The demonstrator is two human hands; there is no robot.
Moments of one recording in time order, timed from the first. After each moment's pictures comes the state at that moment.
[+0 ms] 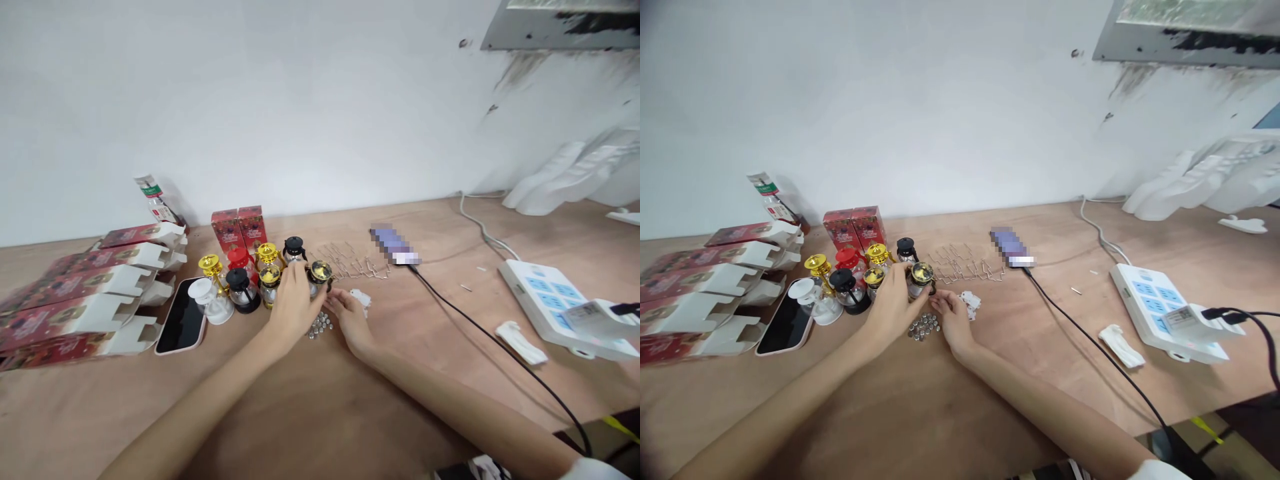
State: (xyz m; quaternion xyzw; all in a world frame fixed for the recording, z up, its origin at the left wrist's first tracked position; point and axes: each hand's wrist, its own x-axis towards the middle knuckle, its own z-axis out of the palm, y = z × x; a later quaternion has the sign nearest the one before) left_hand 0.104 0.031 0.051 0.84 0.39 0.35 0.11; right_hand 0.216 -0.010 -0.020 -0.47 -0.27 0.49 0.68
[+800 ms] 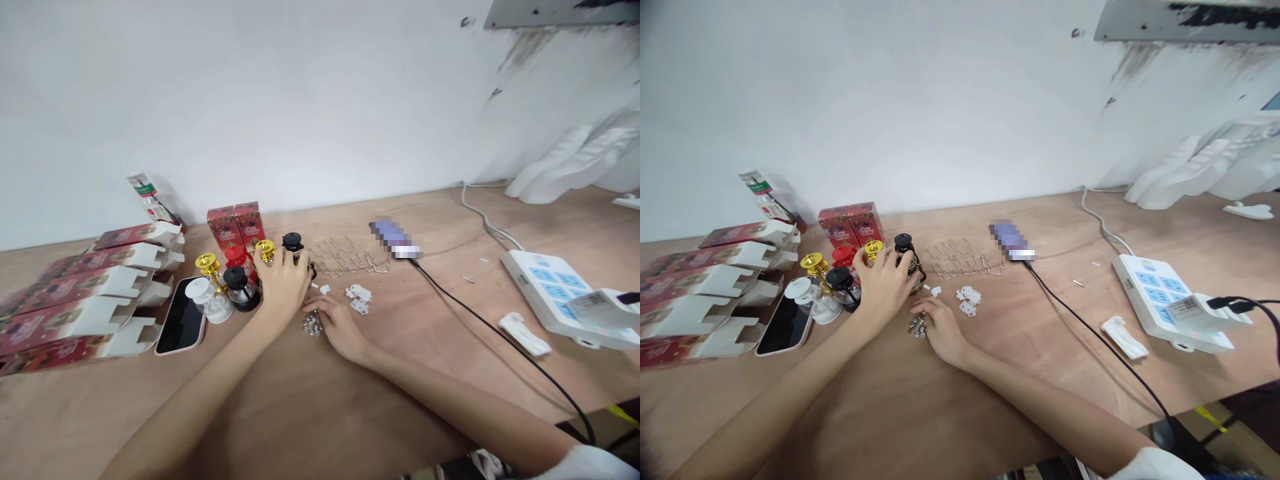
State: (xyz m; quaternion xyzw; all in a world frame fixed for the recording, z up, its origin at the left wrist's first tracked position) left_hand 0.104 0.047 0.062 0.86 0.42 0.22 -0.19; right_hand 0.212 -0.018 -0.024 -0.53 -0.62 0.30 0.50
